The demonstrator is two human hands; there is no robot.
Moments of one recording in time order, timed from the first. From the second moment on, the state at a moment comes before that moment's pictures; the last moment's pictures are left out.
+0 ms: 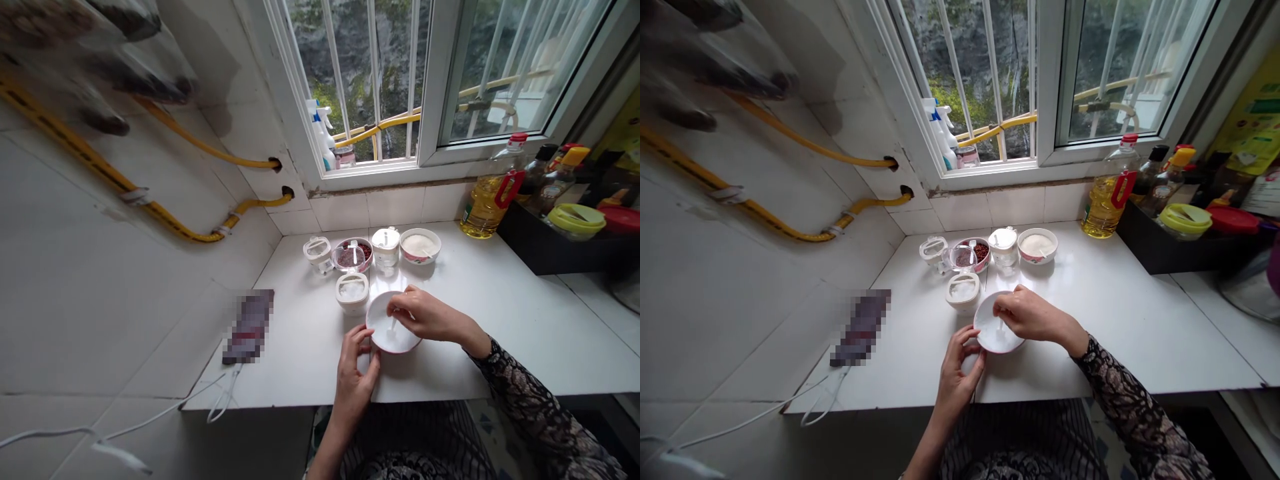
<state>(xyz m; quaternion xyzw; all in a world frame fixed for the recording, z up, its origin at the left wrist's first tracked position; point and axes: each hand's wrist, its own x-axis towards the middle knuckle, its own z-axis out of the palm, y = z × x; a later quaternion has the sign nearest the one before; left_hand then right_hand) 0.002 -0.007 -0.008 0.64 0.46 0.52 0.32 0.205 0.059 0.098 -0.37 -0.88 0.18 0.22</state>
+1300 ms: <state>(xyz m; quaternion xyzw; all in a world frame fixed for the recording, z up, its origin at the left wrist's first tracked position) 0.002 -0.008 -0.006 0.65 0.45 0.53 0.32 0.217 0.080 0.086 -0.45 -0.74 0.36 0.35</state>
